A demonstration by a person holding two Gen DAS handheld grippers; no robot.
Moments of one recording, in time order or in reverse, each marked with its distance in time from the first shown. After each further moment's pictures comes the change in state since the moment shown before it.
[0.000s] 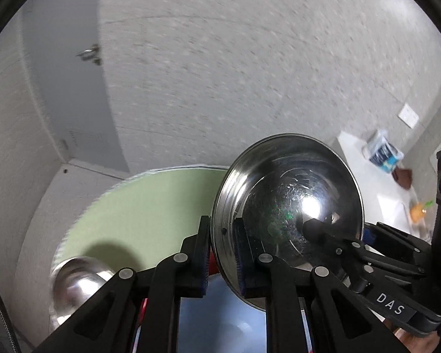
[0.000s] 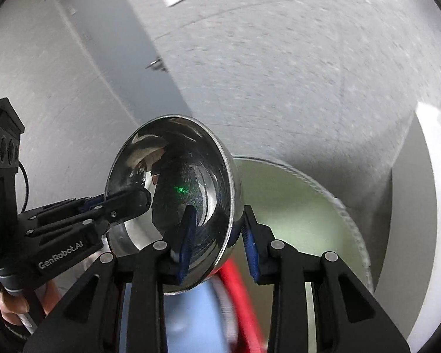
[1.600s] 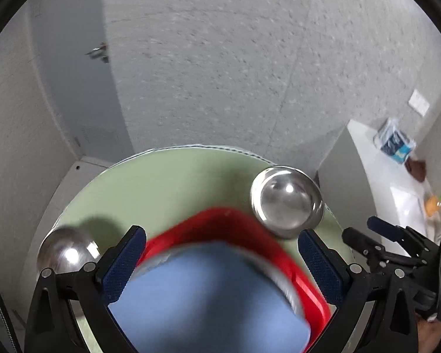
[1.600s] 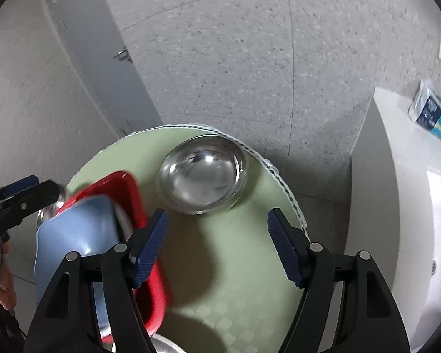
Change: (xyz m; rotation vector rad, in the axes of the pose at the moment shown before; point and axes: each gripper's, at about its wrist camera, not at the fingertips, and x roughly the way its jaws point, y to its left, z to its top) left arm -0.016 -0.076 -0.050 0.028 0.015 0.060; right arm -0.019 -0.114 -0.052 0.058 0.021 -0.175
